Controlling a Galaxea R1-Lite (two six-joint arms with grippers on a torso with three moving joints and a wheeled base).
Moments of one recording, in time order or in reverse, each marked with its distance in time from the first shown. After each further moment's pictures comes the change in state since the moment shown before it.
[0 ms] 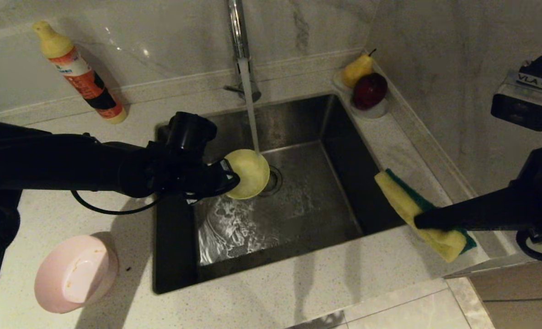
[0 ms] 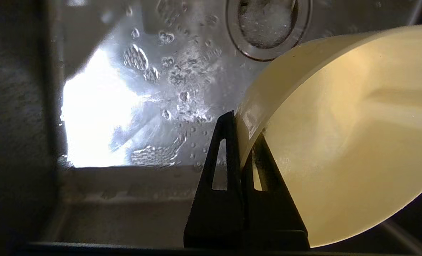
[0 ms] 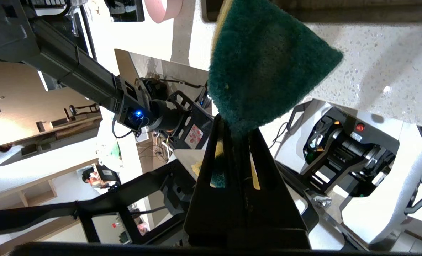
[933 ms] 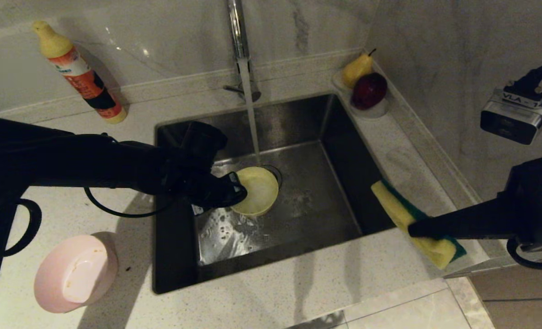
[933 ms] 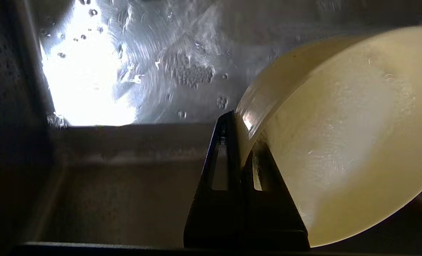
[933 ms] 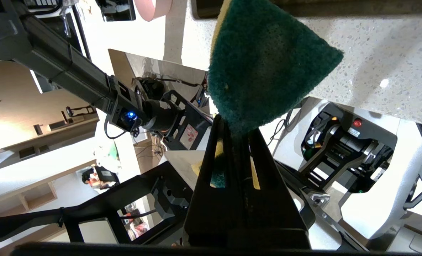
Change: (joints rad) left arm -0.012 0.046 -0.063 0.167 -0.107 -0.002; right arm -0.015 0.004 0.058 -0.037 0.001 -0.001
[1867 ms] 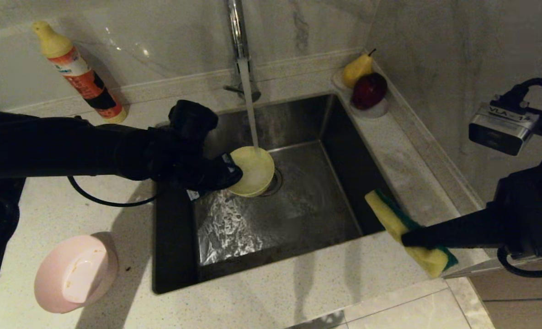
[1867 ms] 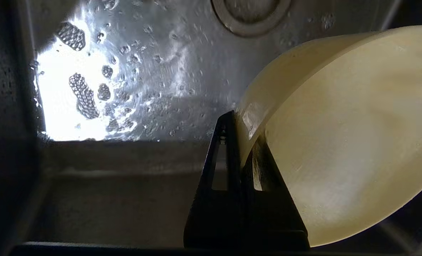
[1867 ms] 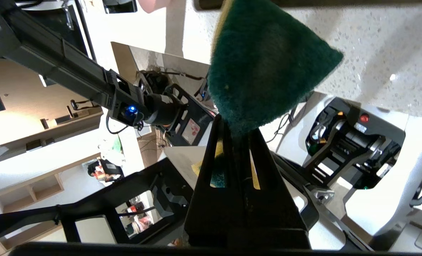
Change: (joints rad) left arm 0.014 -0.039 -0.063 0.005 0.013 -0.060; right arm 0.002 0.006 0.045 -0.033 0.027 0.000
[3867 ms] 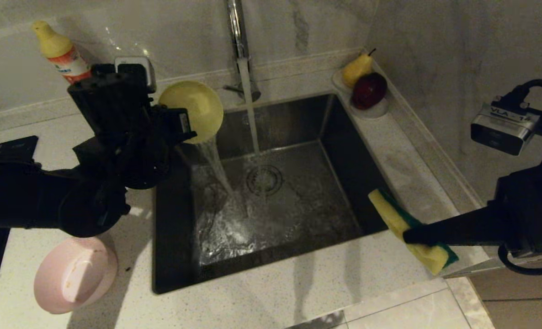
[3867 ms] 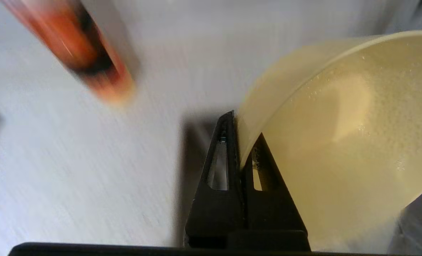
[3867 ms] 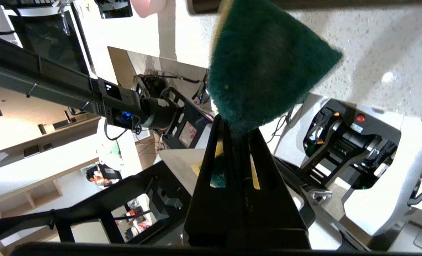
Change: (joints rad) left arm 0.006 -0.191 0.463 -1.184 0.602 0.971; right arm -0.023 0.002 0.005 -0.007 0.001 -0.005
